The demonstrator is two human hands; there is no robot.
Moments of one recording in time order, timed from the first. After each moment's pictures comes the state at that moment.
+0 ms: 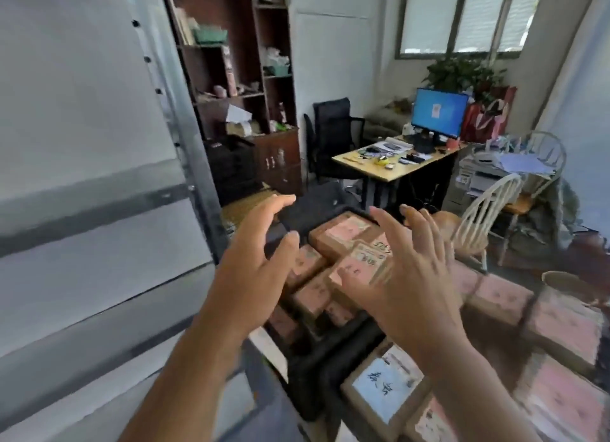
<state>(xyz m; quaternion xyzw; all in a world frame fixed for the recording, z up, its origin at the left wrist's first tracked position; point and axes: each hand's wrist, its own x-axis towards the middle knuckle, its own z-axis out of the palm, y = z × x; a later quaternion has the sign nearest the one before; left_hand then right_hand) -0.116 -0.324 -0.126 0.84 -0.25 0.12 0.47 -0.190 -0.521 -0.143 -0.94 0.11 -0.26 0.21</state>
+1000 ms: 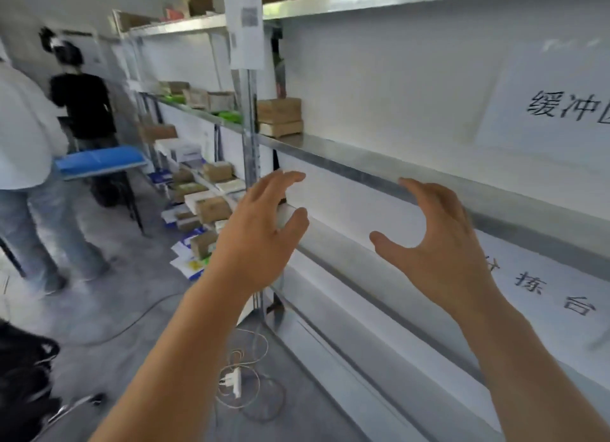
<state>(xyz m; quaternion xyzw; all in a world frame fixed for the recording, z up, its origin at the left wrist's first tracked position) -0.579 0.538 -0.096 0.82 0.36 0.40 0.17 -0.350 0.424 -0.091 -0.74 -0.56 -0.06 0.37</state>
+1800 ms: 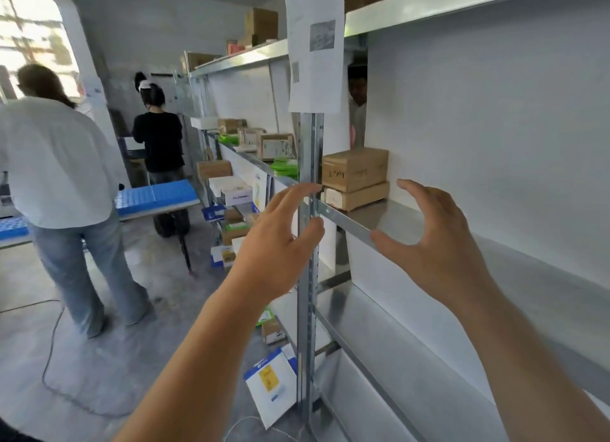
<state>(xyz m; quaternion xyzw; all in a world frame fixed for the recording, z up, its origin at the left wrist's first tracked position) -0.544 0.945 -0.062 0.77 0.44 0.42 0.18 -0.317 0.896 -0.056 -0.66 -0.63 -0.02 0.41</state>
